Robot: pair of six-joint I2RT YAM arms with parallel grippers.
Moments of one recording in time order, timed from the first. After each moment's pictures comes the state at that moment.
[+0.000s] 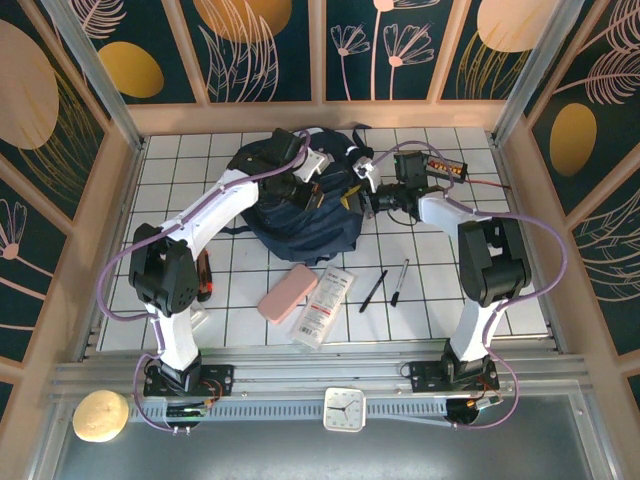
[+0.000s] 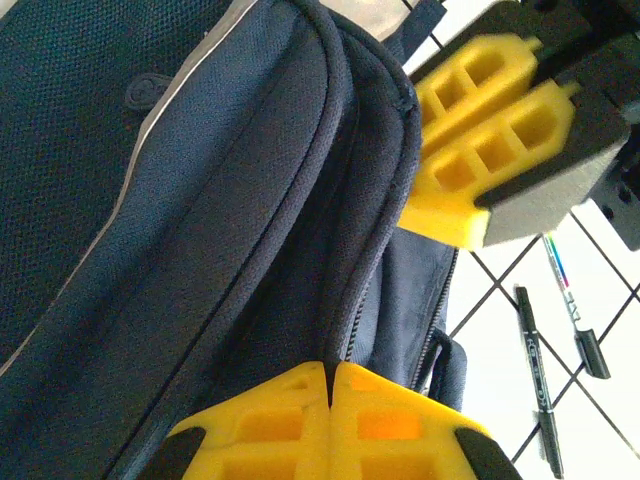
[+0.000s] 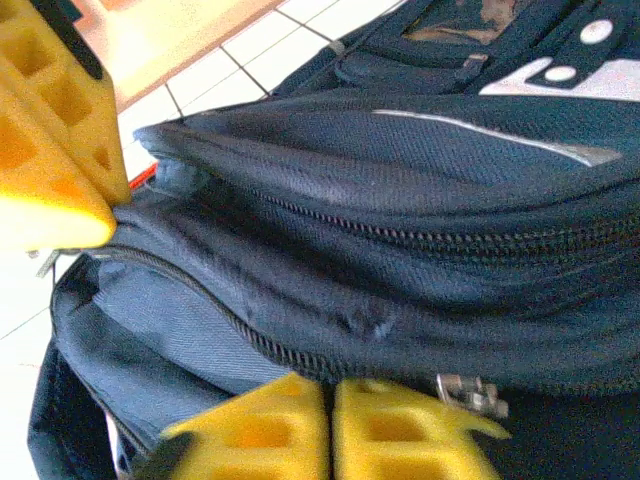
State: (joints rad) left arm -0.55 1.88 1.70 -0.77 0.33 -0.06; right arm 0.29 1.83 1.19 -0.05 -0.89 -0.22
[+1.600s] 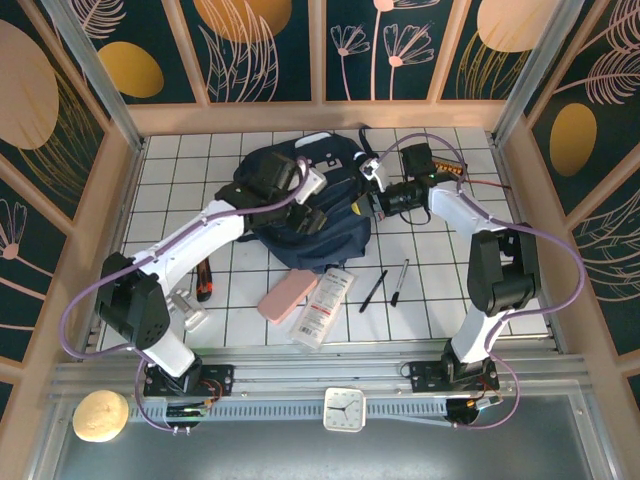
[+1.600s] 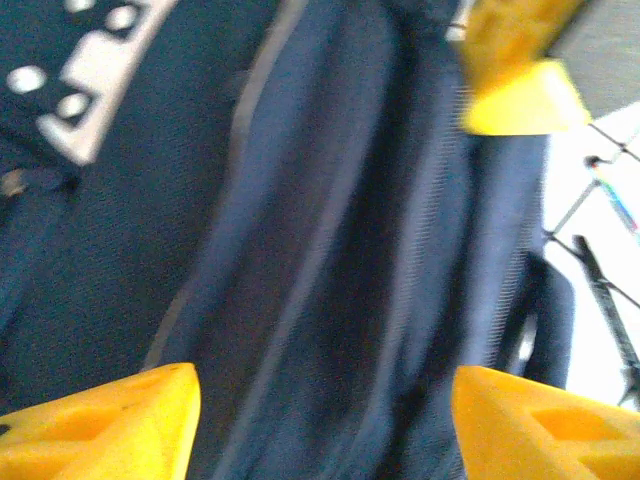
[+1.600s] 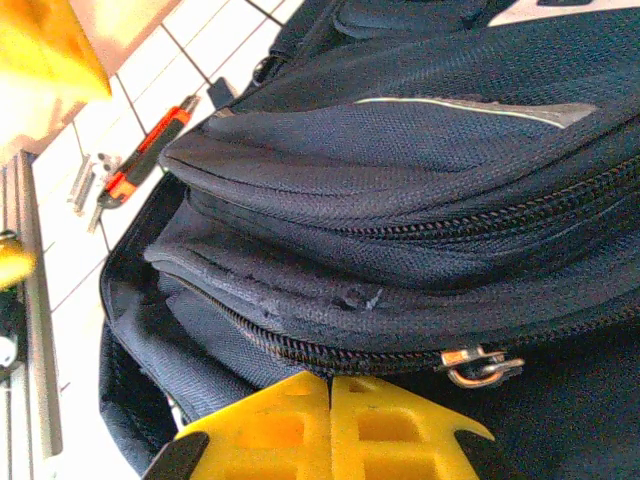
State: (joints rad) left arm -0.64 1.63 1.38 -0.59 0.16 0.10; right arm 0.27 1.75 1.30 -0.53 -0.86 -0.30
